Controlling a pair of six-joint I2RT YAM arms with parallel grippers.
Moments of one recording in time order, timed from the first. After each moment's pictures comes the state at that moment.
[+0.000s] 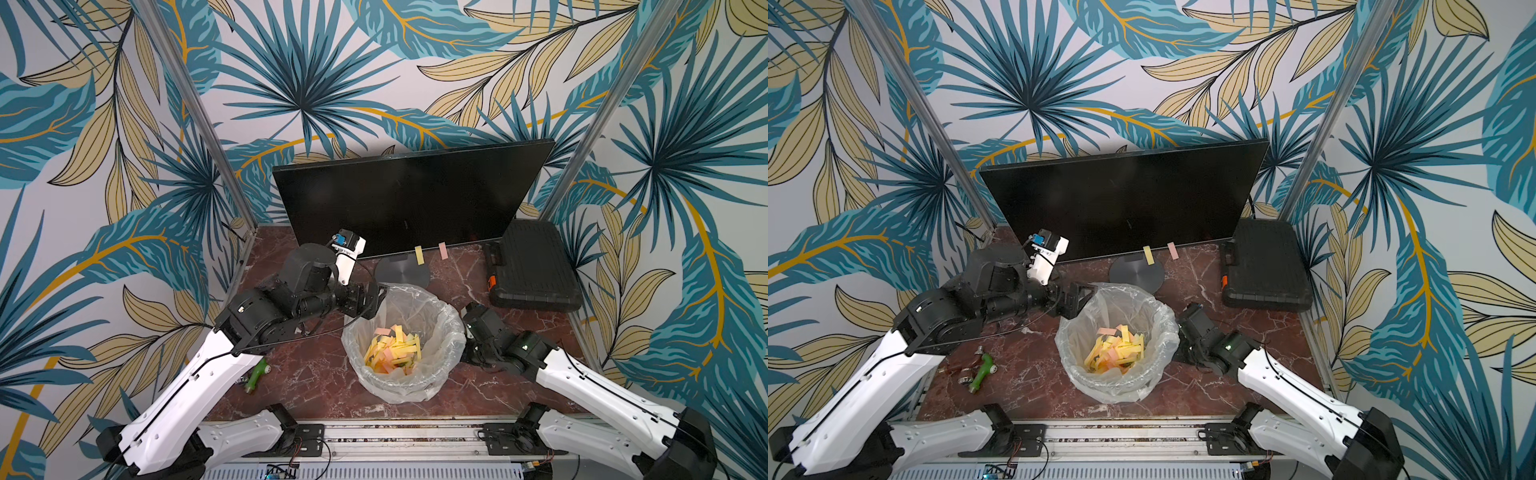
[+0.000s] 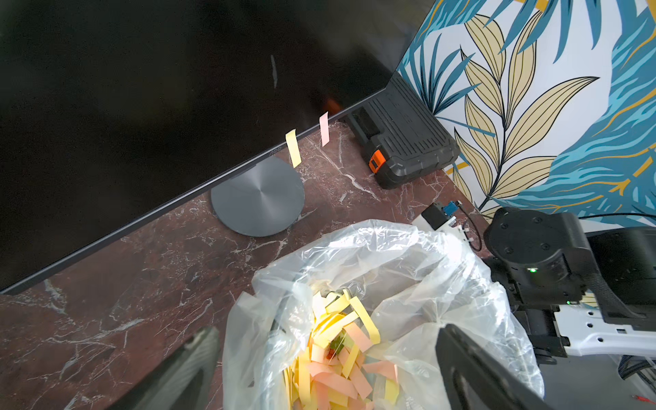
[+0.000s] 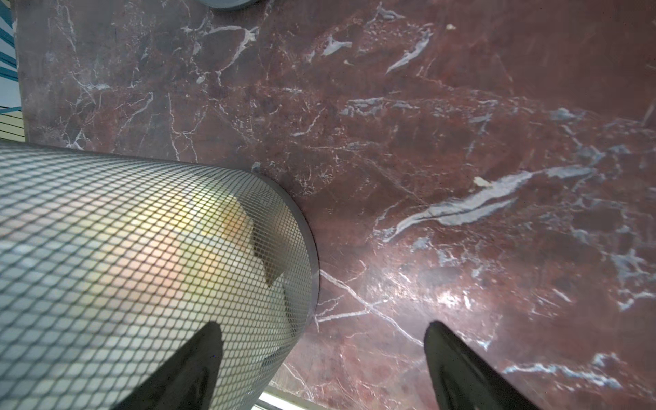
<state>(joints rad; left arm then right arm) -0.73 1.10 1.51 -0.95 0.02 -0.33 0.70 1.03 0.73 -0.69 -0.02 0.83</state>
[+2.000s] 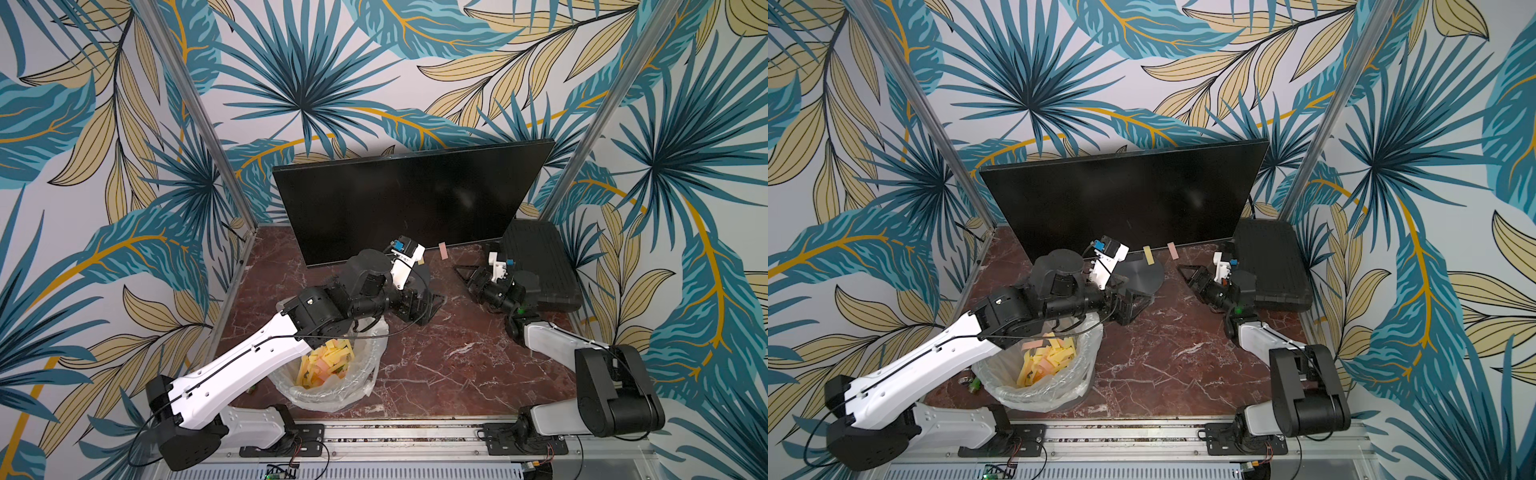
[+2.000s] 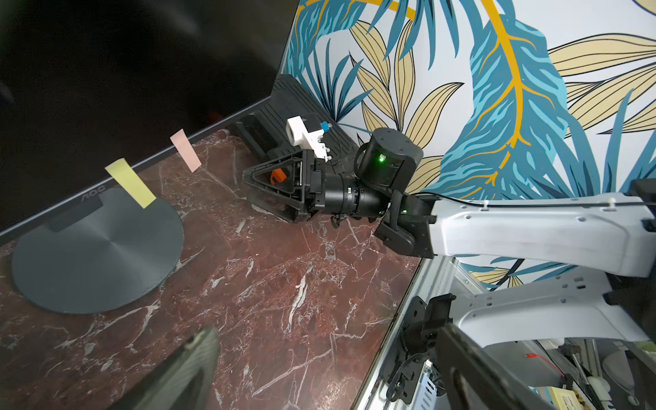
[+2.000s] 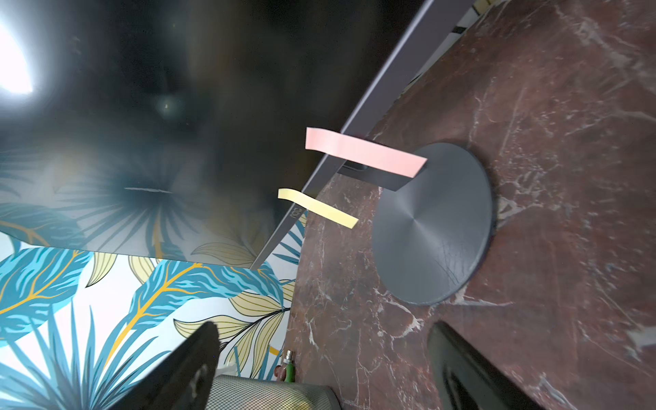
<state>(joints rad) -0.93 1.28 1.43 -0.55 0.14 -0.42 0.06 1.48 0.58 0.77 -0.69 1.06</state>
